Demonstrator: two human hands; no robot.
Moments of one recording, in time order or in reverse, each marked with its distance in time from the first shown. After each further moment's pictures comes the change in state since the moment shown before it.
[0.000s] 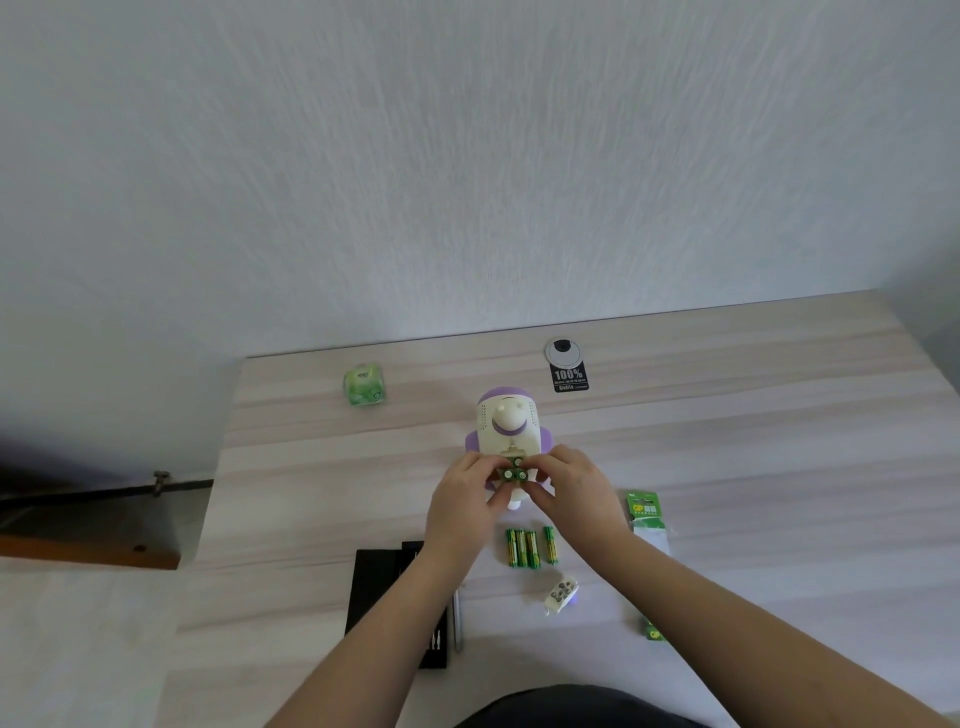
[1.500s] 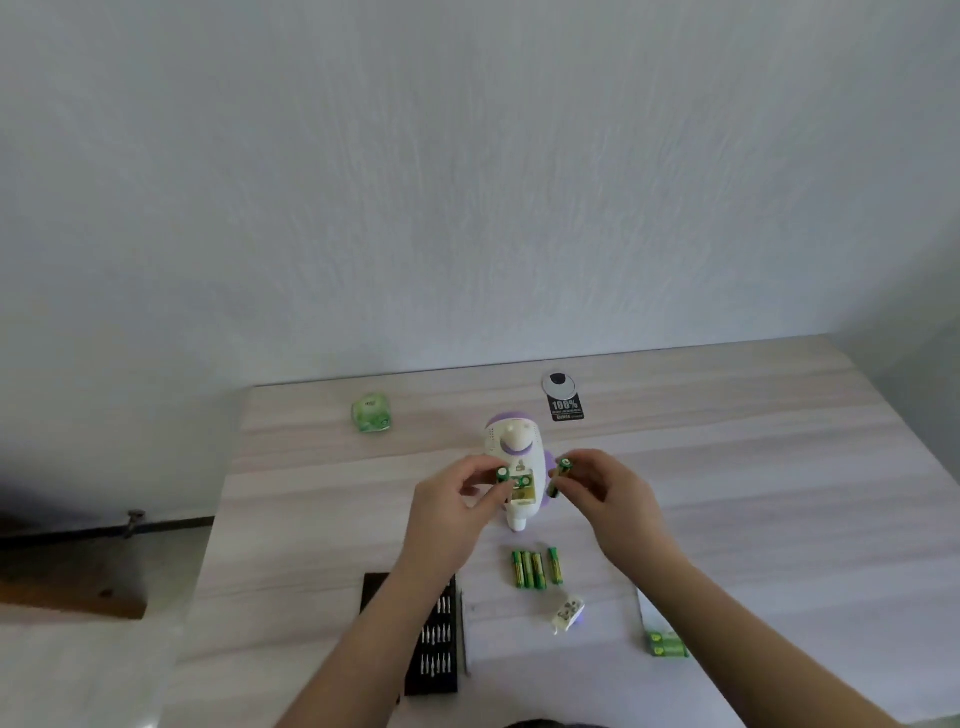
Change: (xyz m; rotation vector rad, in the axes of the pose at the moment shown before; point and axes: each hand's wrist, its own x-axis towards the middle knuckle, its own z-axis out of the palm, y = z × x) left_hand -0.018 0.038 -0.083 -0.400 0.038 -0.044; right_hand -0.030 -0.068 -0.081 0.518 0.065 0.310
